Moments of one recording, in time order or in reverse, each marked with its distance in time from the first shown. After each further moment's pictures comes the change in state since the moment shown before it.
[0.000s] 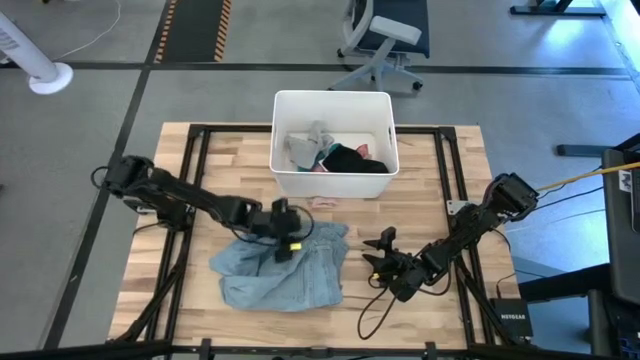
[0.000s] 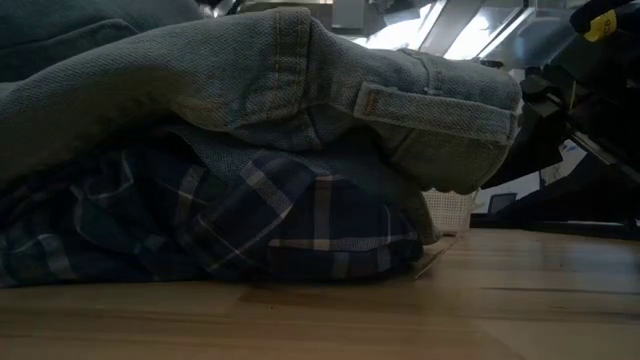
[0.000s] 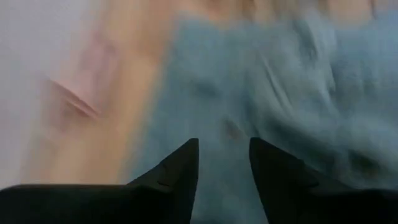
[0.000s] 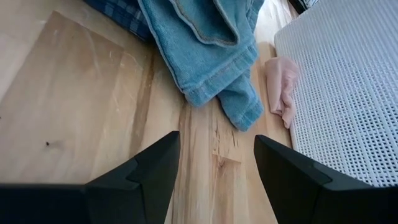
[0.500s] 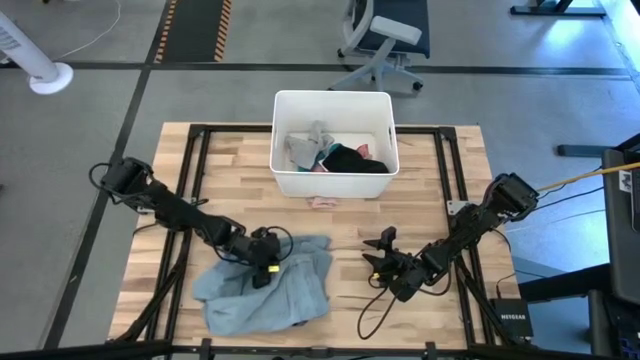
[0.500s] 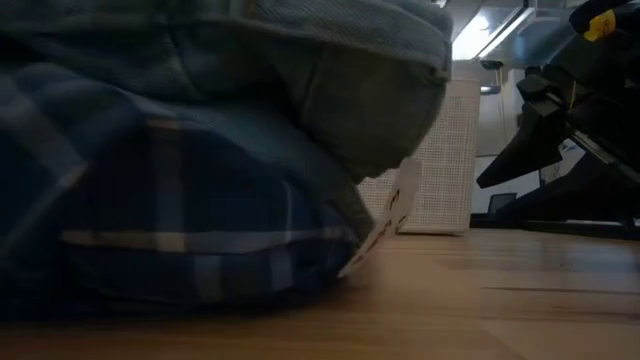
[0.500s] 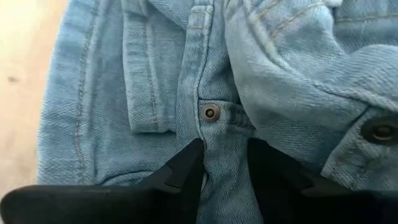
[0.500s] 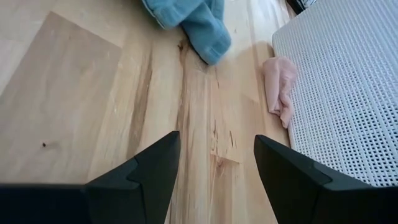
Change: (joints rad) left arm -0.214 0.007 -0.234 0.143 0.113 -0.399; right arm 0.000 0.000 0.000 0.001 0.007 0.000
